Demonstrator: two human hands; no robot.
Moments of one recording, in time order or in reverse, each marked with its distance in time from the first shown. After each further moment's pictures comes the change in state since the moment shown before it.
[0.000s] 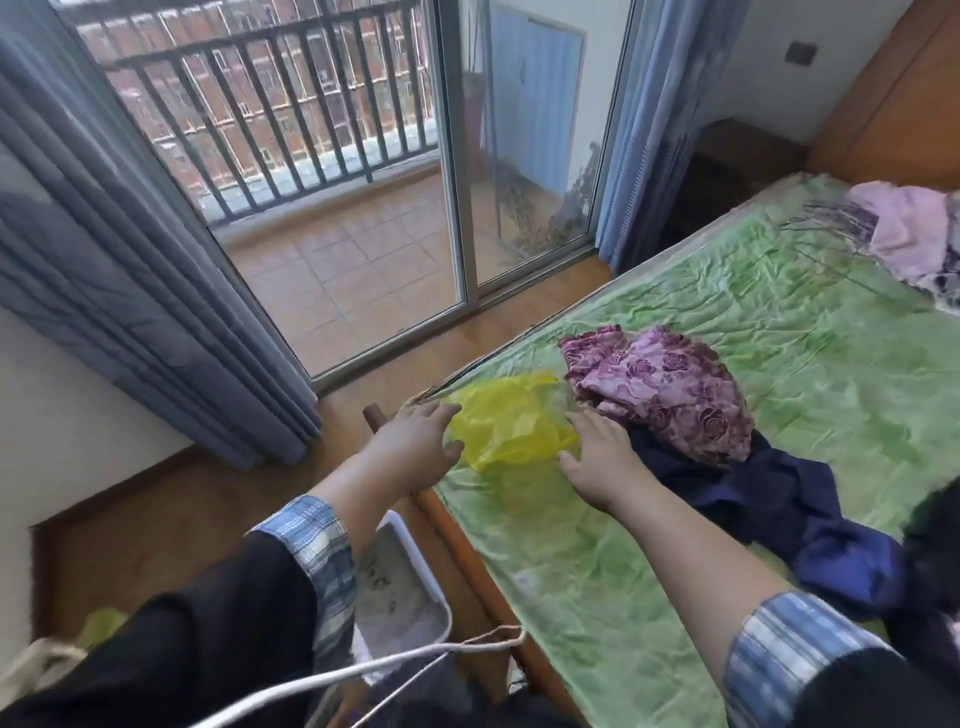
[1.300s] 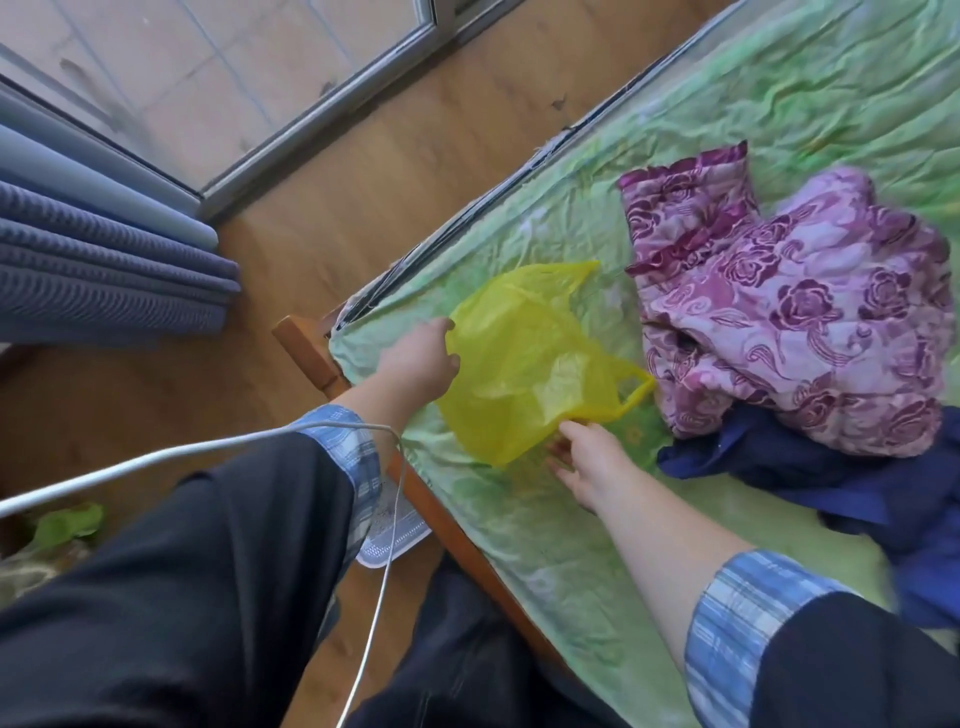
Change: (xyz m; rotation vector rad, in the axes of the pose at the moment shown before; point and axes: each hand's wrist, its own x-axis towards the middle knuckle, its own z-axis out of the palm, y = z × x) left_hand 0.370 -0.095 0.181 -0.211 -0.378 -0.250; right_hand 0.284 0.052 0.199 1.363 -0.175 1.142
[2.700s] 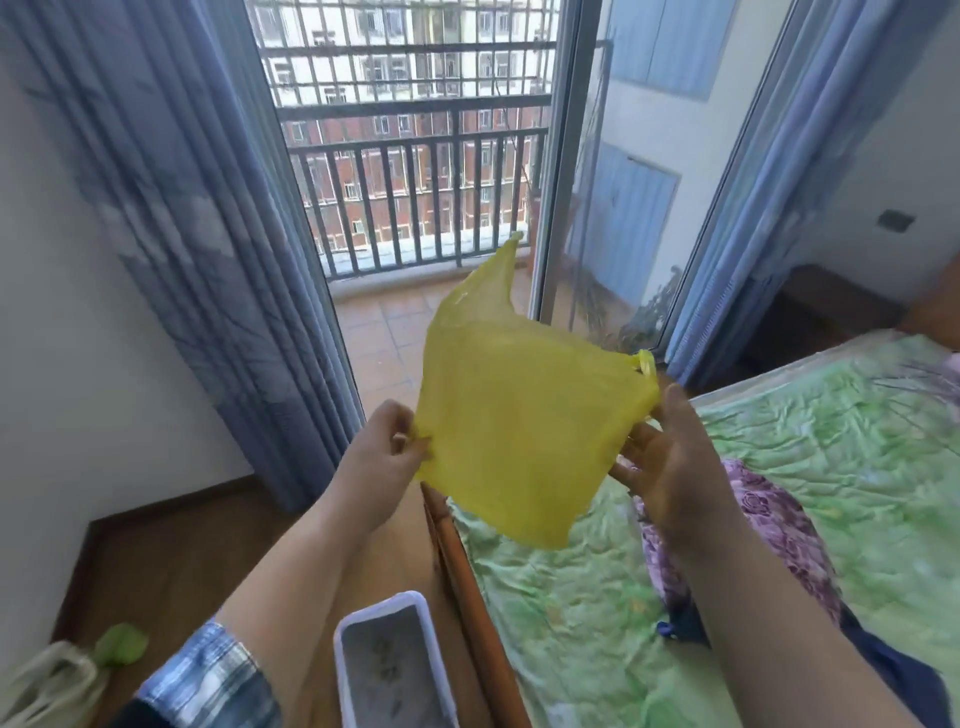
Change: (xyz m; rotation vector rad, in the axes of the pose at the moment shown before) left_hand -0.535 -0.064 -0.097 -0.830 0.846 0.364; right_hand -0.474 0.049 -0.074 -0.049 -0.637 -1.098
